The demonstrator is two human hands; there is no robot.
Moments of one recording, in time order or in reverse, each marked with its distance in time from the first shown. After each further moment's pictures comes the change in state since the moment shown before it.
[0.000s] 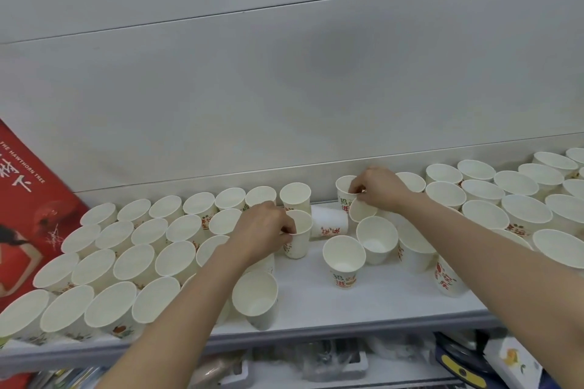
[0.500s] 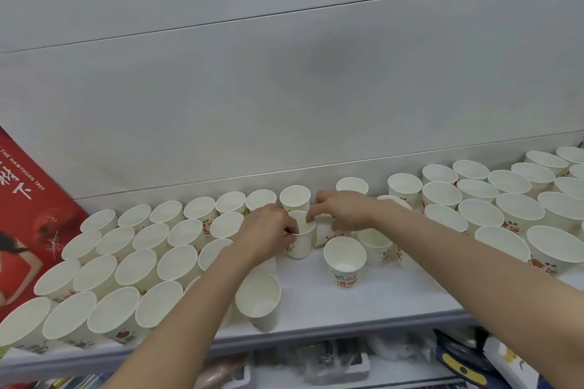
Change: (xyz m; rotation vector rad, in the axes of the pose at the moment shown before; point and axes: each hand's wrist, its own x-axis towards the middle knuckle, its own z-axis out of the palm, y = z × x) left_hand 0.004 0.001 0.003 0.011 -0.012 0.004; right_hand -0.010 -0.069 0.000 -0.059 -0.319 -0.324
